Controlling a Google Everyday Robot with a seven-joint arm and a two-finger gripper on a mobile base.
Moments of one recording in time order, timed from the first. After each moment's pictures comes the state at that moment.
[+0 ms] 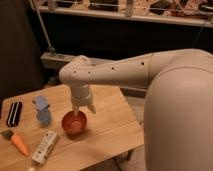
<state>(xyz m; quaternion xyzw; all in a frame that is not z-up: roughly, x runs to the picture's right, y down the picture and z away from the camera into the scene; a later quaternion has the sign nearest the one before) -0.106 0.103 0.703 -0.26 0.23 0.64 0.68</state>
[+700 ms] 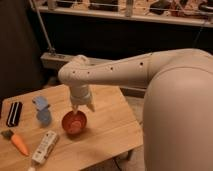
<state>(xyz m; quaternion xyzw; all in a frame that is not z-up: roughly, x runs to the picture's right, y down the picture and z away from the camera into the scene) -0.116 0.093 0.710 -0.26 0.21 0.63 0.70</state>
